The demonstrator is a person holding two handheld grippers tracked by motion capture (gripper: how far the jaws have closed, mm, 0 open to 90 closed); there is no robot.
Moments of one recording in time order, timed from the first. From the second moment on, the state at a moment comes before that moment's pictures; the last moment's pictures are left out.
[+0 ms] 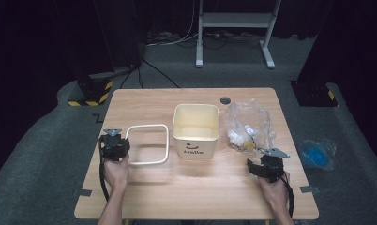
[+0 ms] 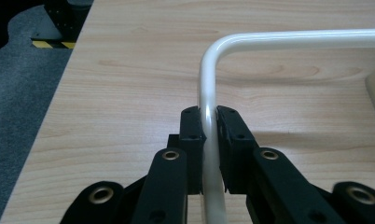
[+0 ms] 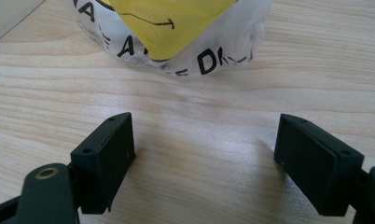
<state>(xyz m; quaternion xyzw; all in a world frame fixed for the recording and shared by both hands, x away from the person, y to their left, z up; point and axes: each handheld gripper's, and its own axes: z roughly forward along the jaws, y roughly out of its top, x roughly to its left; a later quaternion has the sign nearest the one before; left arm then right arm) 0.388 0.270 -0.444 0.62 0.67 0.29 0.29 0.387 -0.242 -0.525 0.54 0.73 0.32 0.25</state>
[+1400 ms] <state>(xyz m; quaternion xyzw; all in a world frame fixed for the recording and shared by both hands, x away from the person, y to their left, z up) 0.403 0.245 -0.381 0.62 0.65 0.29 0.31 0.387 -0.241 -0.525 0.55 0.73 0.32 0.25</state>
